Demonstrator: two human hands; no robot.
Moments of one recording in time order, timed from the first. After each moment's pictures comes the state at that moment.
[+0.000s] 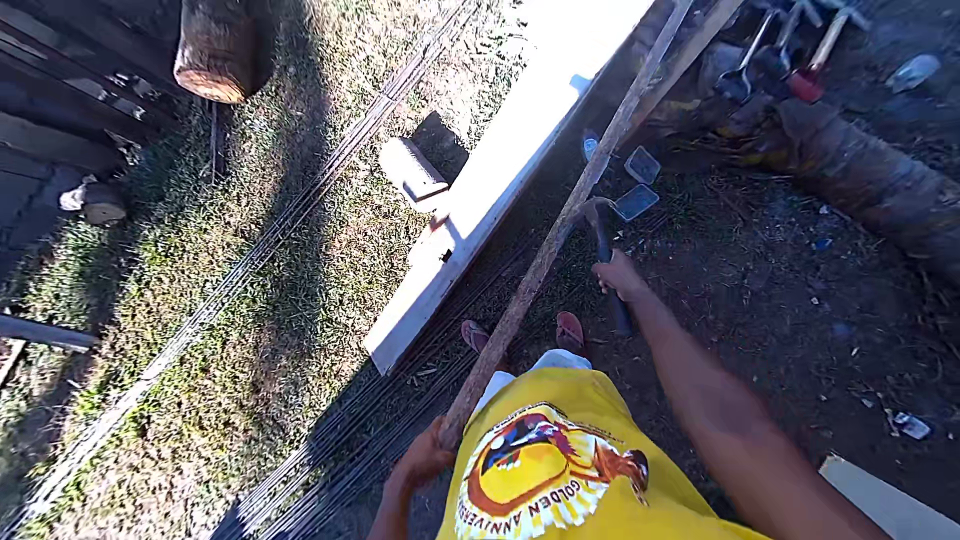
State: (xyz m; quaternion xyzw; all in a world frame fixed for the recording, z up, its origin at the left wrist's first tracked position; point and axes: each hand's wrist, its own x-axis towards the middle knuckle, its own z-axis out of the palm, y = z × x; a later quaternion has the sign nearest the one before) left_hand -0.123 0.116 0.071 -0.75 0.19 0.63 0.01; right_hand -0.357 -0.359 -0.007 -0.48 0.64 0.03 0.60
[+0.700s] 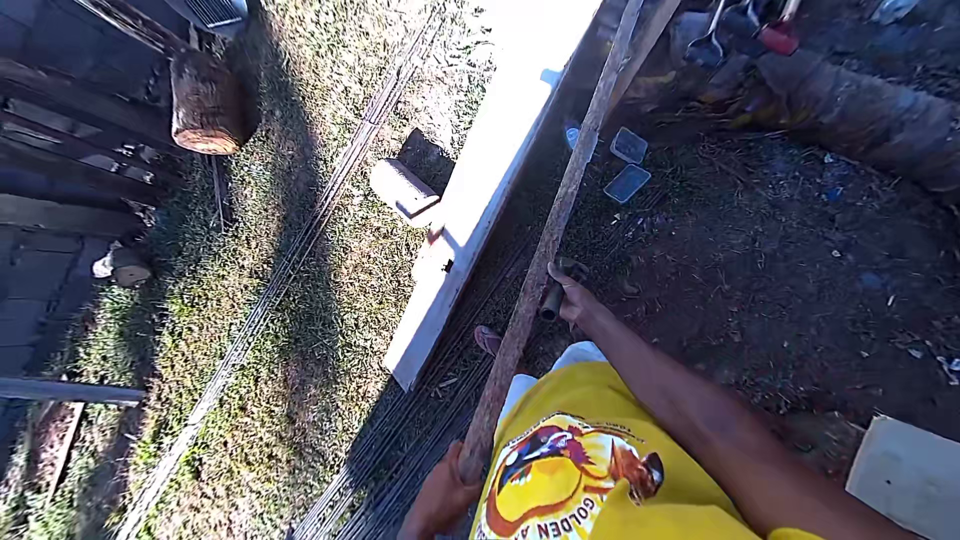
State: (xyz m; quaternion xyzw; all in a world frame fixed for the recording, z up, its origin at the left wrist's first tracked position) left_hand -0.150 0.084 0.157 -0.75 0.23 0.61 0.10; right_hand -0.311 -0.273 0.000 0.04 0.48 -0.19 0.85
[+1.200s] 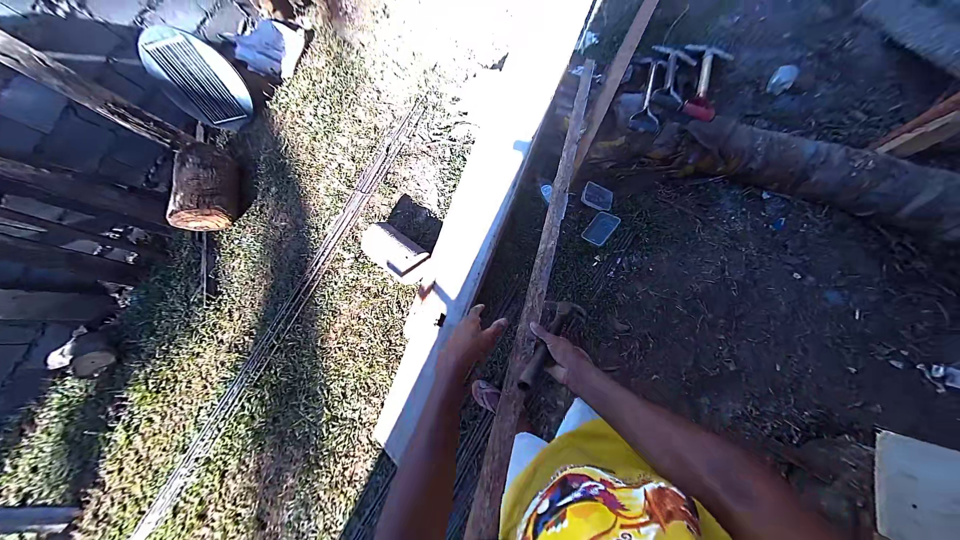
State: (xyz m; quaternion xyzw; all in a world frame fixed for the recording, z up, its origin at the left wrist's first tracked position) left_hand -0.097 -0.237 0.118 -0.78 0.42 0.47 -0.05; right_hand -0.295 -0.243 0.016 -0.01 0.58 -0.20 0.79
